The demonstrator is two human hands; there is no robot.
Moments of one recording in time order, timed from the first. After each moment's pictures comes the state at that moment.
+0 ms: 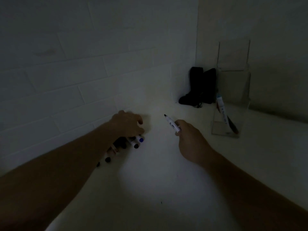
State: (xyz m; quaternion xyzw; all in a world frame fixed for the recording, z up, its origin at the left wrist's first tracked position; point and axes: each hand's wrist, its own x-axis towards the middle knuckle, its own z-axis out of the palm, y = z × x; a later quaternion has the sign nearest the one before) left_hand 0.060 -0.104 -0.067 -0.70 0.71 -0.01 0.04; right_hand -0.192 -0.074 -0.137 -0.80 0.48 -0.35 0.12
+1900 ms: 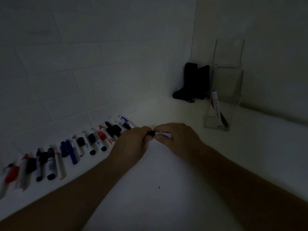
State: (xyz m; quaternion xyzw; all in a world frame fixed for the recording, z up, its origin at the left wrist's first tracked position) left_hand 0.019 -0.011 -0.140 -0.52 0.79 -0.08 -0.30; right_hand -0.172 -0.041 -0.126 -0.86 0.37 -0.35 0.05
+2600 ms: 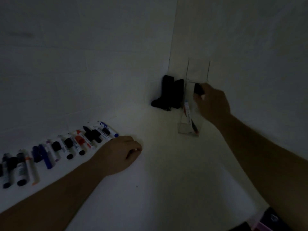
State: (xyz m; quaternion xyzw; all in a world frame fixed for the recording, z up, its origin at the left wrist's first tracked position) left_hand 0.014 0.001 -0.141 -0.41 0.87 -0.06 -0.28; right_hand -0.313 -0.075 -0.013 -0.68 0.60 -0.39 -0.16
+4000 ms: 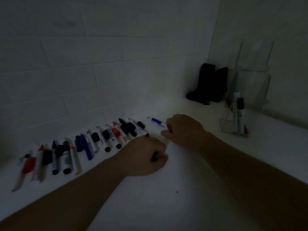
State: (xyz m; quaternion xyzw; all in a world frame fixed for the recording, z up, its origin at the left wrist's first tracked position) left_hand 0.045 0.012 -0.133 -0.41 0.88 -0.02 -0.25; right_hand -0.133 -0.085 -0.108 -0.88 0.47 -0.12 -0.02
